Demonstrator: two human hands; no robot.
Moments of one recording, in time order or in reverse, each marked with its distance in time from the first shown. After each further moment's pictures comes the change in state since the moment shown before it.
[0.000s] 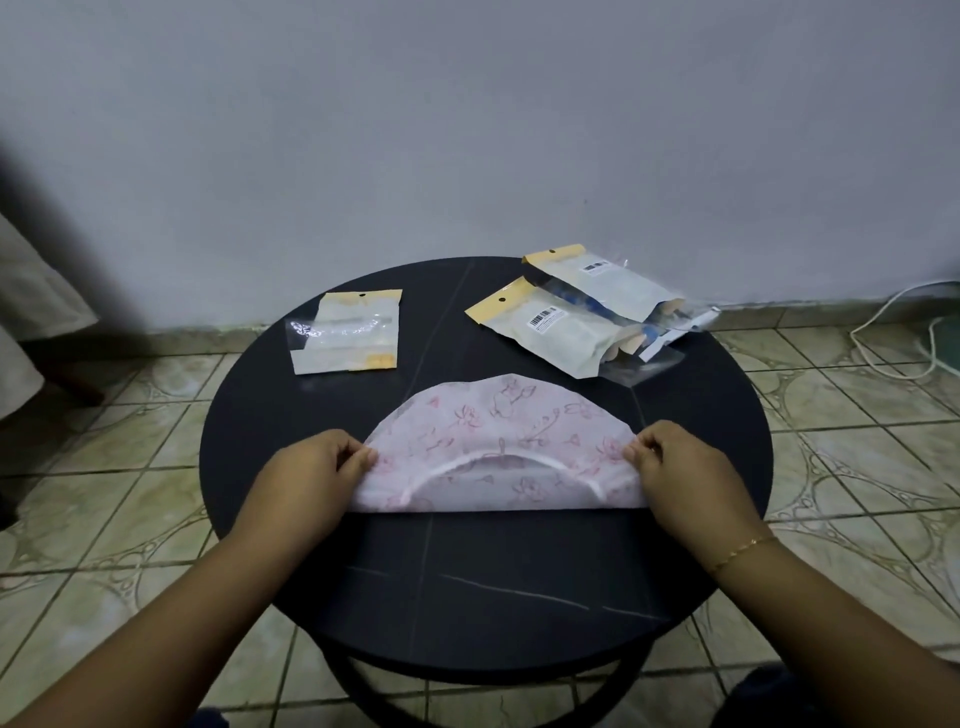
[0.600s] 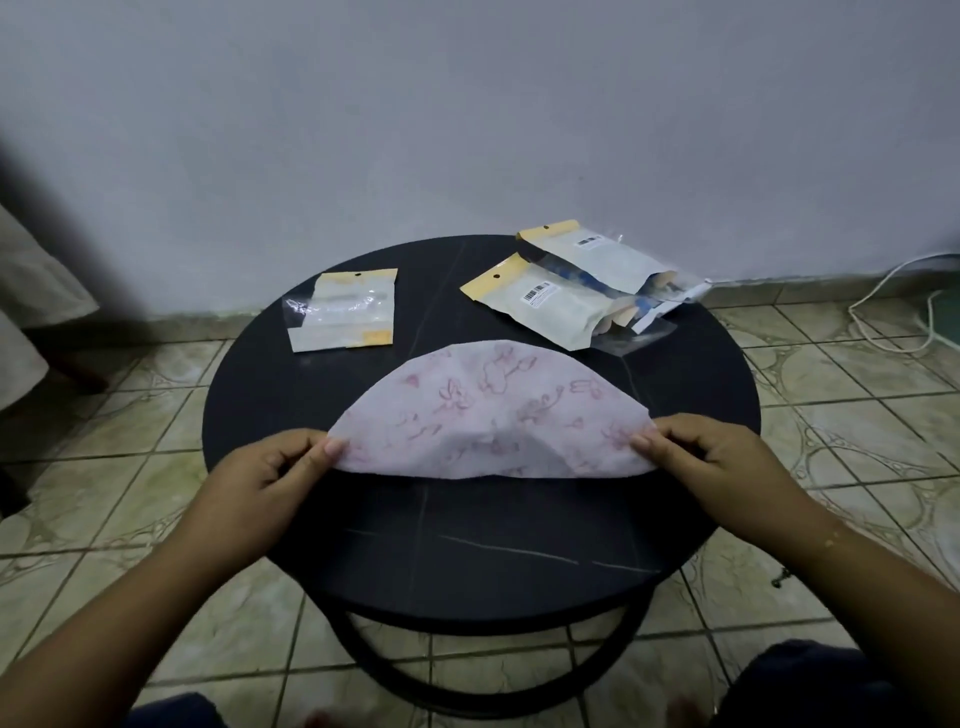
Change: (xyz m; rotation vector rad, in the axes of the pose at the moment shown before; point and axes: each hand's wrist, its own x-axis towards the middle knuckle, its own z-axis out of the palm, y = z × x) left_hand -0.043 -0.015 -0.028 -0.346 0.007 0.276; right_hand -0.026 0.027 -0.029 0.354 -0.110 -0.406
